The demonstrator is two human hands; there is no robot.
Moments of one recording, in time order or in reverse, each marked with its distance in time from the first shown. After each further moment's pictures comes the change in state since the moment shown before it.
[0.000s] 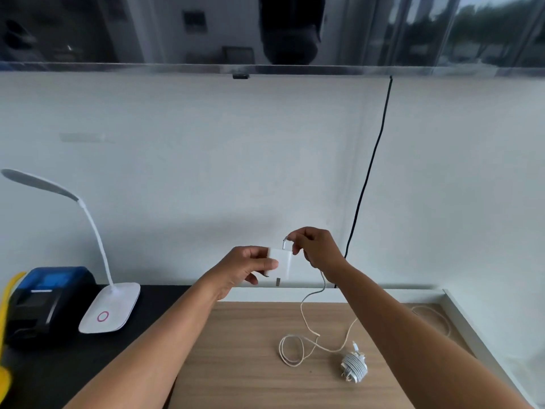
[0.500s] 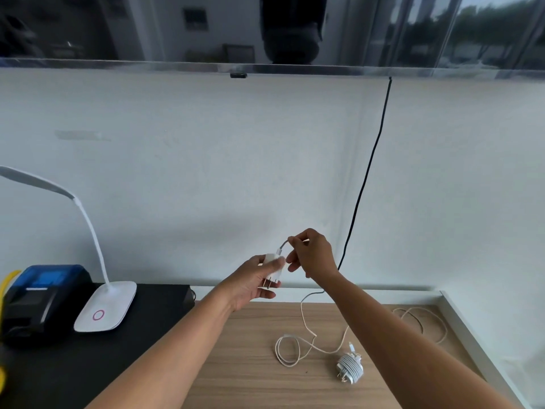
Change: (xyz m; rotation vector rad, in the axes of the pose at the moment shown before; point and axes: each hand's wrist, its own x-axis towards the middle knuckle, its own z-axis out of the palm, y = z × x) left_hand 0.009 -0.016 0.034 -0.257 0.022 -0.173; right_hand -0.004 0.007 0.012 -0.156 0.112 0.054
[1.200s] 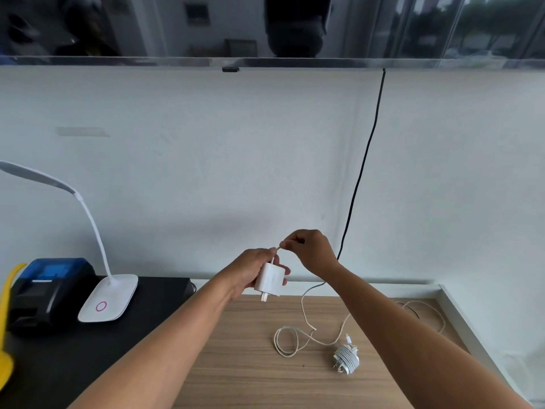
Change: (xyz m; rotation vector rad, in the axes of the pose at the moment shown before) left_hand -0.012 0.015 0.012 0.105 -0.006 0.000; right_hand 0.007 0.015 -0.012 -0.180 -0.104 -0.148
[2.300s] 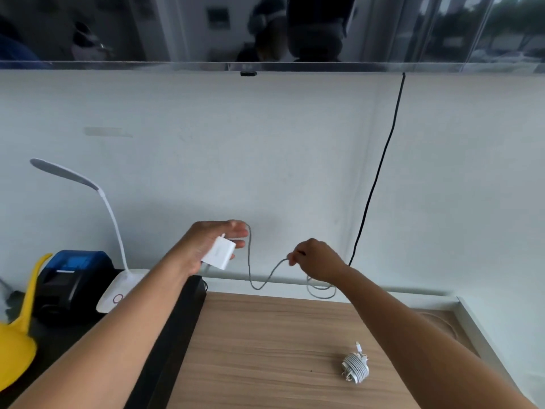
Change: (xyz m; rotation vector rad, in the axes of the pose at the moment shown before) left_hand -0.044 0.042 -0.079 -0.043 0.296 0.150; right_hand 0.004 -0.007 0.002 -0.395 -0.258 -0.009
